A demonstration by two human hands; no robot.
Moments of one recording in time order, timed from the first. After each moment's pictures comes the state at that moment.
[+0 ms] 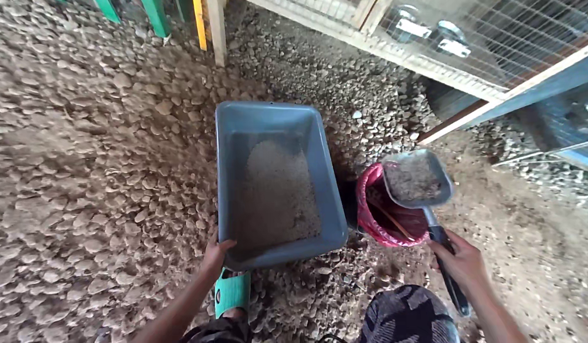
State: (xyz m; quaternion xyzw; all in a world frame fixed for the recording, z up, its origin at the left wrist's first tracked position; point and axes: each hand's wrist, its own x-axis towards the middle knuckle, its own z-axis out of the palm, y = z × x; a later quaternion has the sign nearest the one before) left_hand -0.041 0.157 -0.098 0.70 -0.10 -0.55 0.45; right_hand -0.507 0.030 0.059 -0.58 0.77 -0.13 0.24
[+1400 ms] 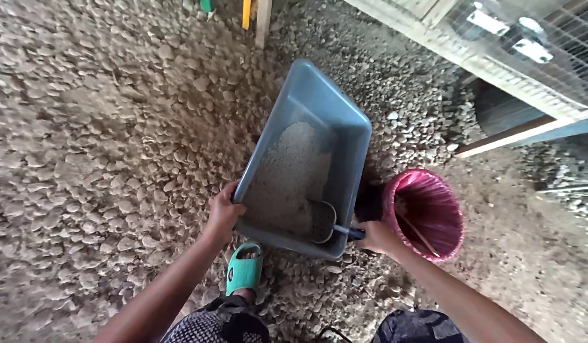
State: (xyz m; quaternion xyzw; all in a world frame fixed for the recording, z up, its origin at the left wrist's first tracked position) left_hand -0.006 0.118 -0.017 0.71 -0.20 -0.48 0.47; right_hand -0.363 -0.026 -0.032 -0.70 0.53 0.36 0.34
